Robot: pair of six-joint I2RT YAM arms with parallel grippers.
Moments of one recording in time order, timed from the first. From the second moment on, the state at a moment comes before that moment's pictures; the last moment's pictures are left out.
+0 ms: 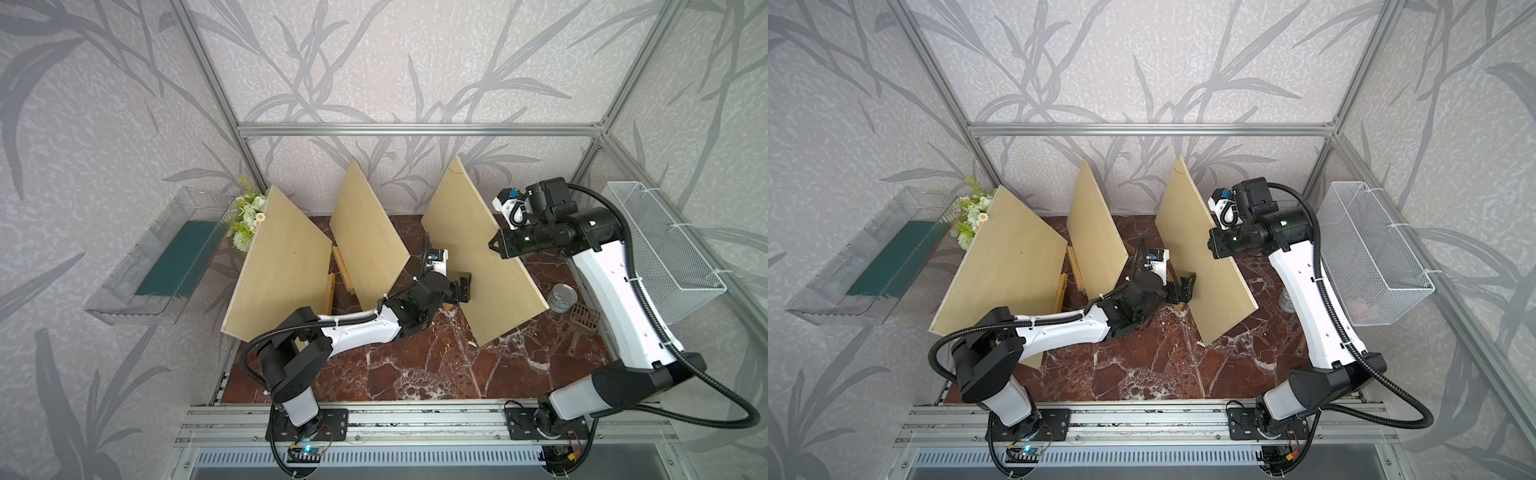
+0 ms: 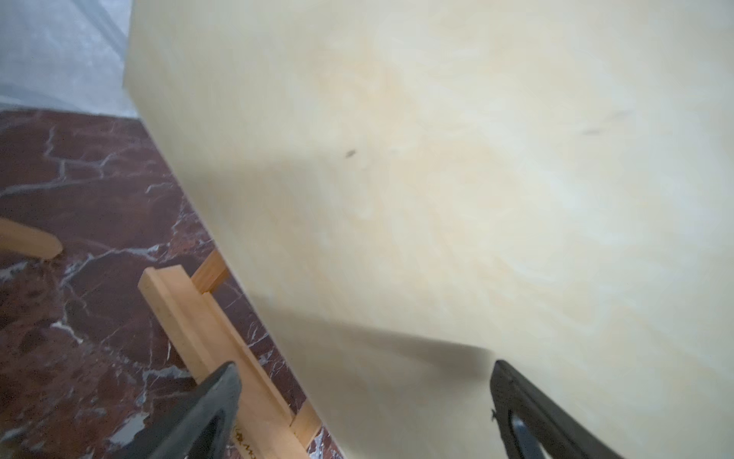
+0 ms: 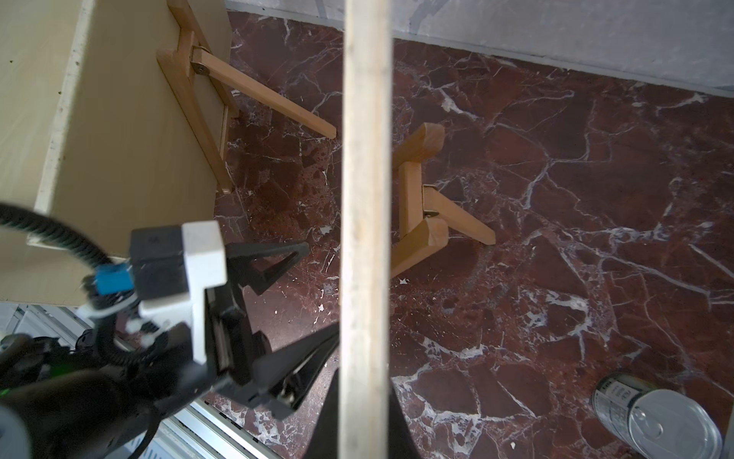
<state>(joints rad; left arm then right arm) -0.97 1.68 1.04 0.34 -0.34 -0.51 0.31 1.53 1.91 -1.29 -0.25 0.05</state>
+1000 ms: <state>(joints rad) -0.77 1.08 1.21 -0.28 -0.65 -0.44 0.30 1.67 2.05 -1.16 -0.19 0.03</state>
